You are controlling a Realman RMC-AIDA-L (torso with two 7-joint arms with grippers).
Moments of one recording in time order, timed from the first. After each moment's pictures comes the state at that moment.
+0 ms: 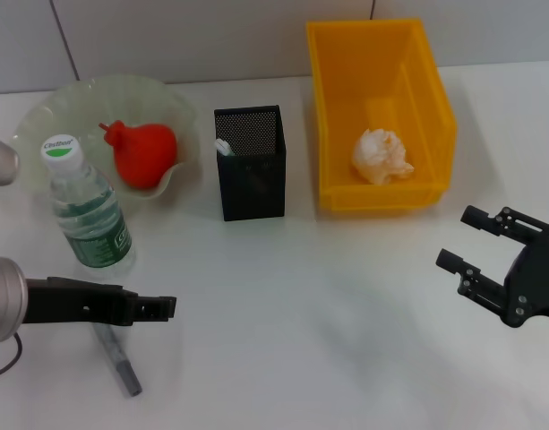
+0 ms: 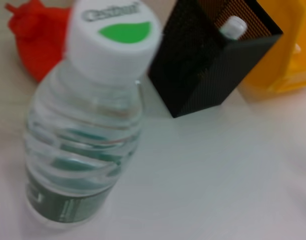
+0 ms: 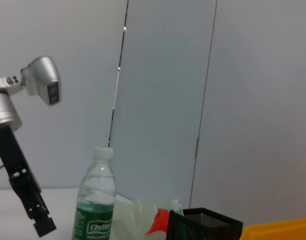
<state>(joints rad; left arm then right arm) -0.11 -2.08 1.57 1.72 2.40 1.35 -2.88 0.15 2.06 -0.82 -0.47 -1.45 -1.66 0.60</state>
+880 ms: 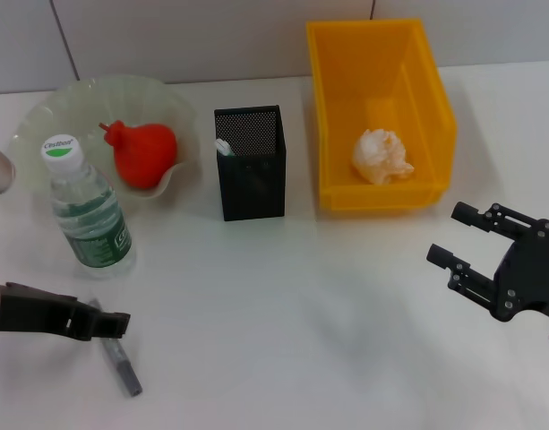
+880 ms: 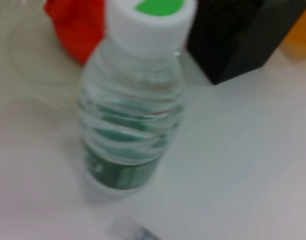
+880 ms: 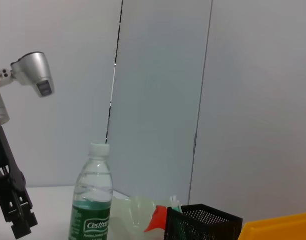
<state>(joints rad) -0.15 -2.08 1.57 1.78 2.58 1.47 -2.88 0.17 2.06 -0.82 -0.45 -1.45 -1.64 0.60</state>
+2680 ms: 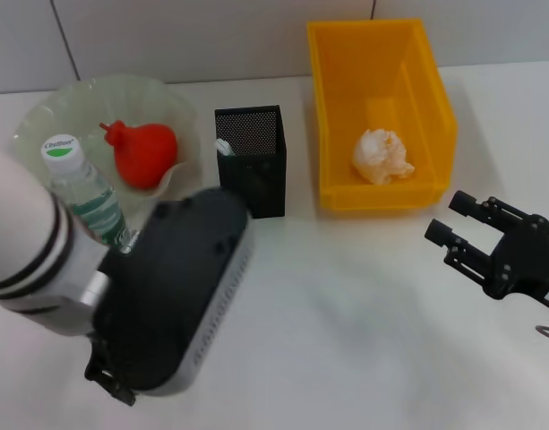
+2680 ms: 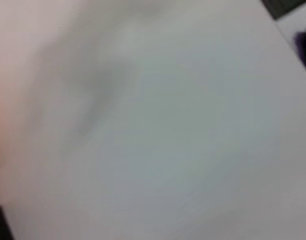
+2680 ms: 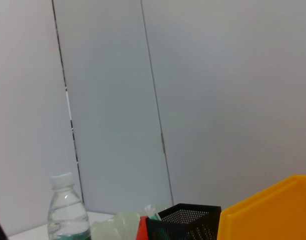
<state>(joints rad) -0.55 -2.07 1.82 1.84 2.62 1.87 -1.82 0.21 2.08 -0.76 -0.37 -1.43 -1.59 0.82</state>
